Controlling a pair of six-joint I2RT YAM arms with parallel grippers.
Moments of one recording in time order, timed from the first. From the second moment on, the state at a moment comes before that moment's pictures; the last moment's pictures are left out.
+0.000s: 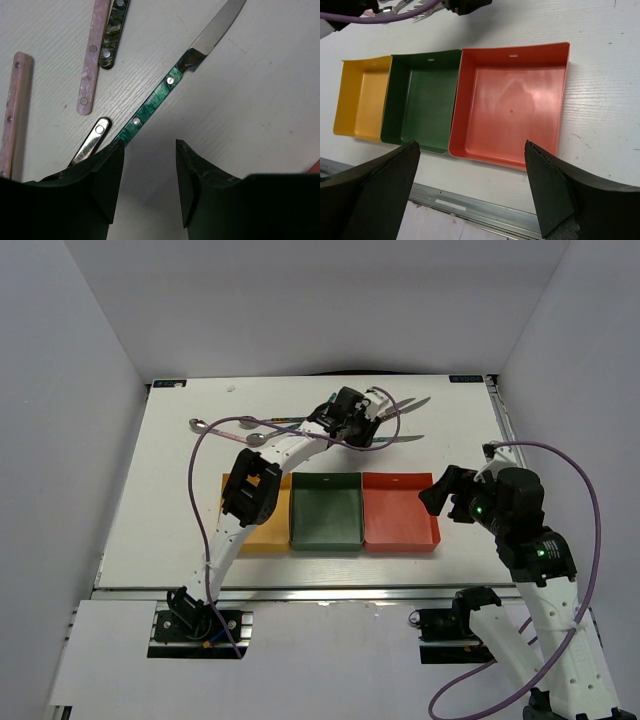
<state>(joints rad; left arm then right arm) -0.66 2.52 2.19 -0.36 0.15 0.08 0.21 0.63 0.89 -0.77 -0.19 0.38</state>
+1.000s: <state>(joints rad) -0.66 2.69 2.34 -0.26 0.20 0.17 0.21 0.60 0.91 -0.87 -0.24 0.33</state>
